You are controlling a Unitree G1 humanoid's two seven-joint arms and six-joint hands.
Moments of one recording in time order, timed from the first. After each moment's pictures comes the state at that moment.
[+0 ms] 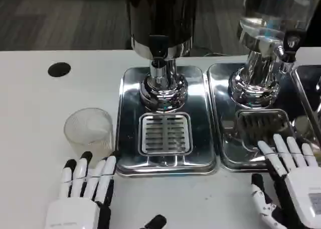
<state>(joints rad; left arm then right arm) 0.56 0.31 -0.36 -0.10 1.07 -0.04 0.73 0.30 -0.44 0.28 0.11 -0.96 -0.13 -0.64</state>
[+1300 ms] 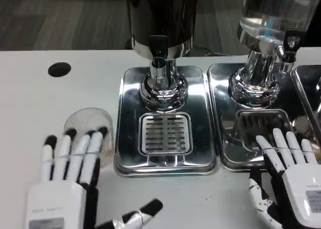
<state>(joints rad) 0.57 0.30 -0.30 -0.26 1.11 0.03 0.72 0.33 -0.41 0.30 0.02 -0.98 -0.07 -0.64</state>
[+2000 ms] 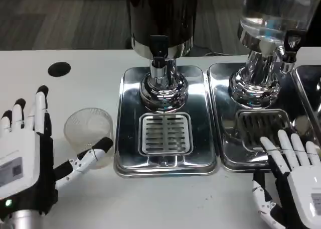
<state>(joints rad) 0.26 0.28 -0.09 -0.13 0.87 0.12 0.43 0.35 -0.41 0.28 0.01 -0.95 -0.09 -0.64</state>
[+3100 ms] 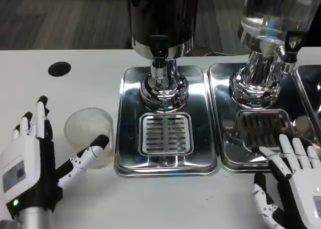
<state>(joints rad) 0.15 0.27 -0.09 0.11 0.68 0.01 0.50 0.37 -0.41 0.28 0.01 -0.93 -0.09 -0.62</state>
